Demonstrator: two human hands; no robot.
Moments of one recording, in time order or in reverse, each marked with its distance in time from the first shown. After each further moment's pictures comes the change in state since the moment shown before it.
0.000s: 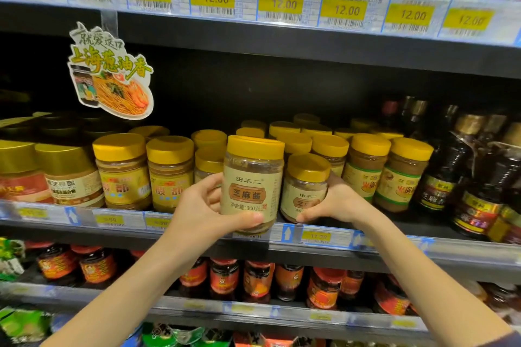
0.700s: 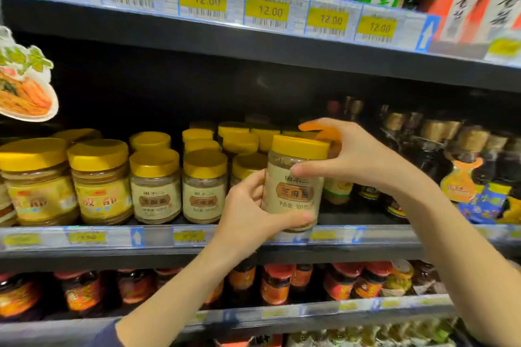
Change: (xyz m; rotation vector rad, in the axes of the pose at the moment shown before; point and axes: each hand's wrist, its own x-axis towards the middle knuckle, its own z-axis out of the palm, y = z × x) left_hand 0.021 0.008 0.120 -0.071 -0.164 0.105; right_hand -0.087 -0.086 -0.099 -0.251 0.148 -0.161
